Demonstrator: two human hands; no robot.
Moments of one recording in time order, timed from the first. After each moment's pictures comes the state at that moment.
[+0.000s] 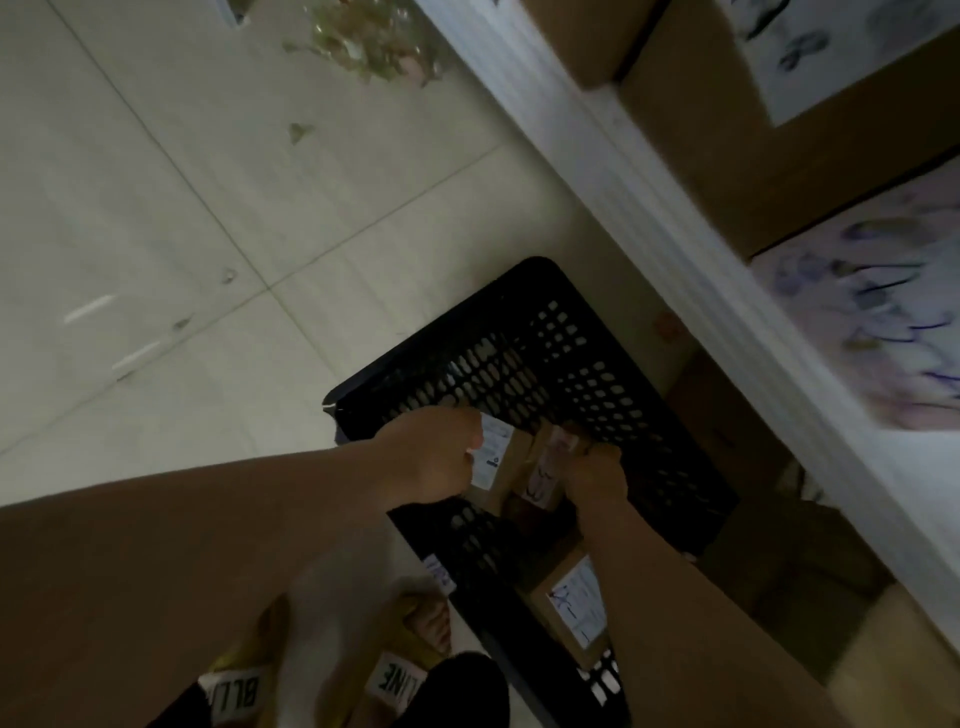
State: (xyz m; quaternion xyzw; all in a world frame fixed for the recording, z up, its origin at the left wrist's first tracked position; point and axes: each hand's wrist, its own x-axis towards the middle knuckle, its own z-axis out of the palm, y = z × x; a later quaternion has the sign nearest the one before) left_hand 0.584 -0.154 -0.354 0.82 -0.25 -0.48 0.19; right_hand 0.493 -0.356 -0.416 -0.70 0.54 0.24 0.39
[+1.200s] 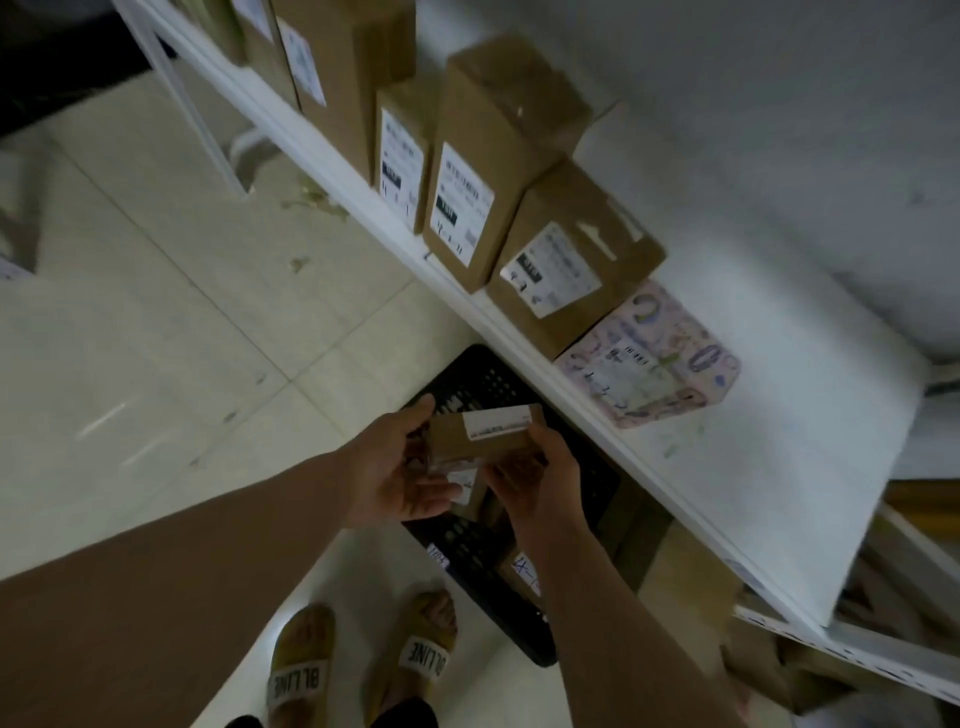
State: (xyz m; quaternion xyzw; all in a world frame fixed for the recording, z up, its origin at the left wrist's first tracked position) left_hand 0.596 -0.126 -0.072 0.46 0.33 -0.60 0.56; right_hand 0.495 -0.281 -0.110 -0.30 0.56 -0.01 0.77
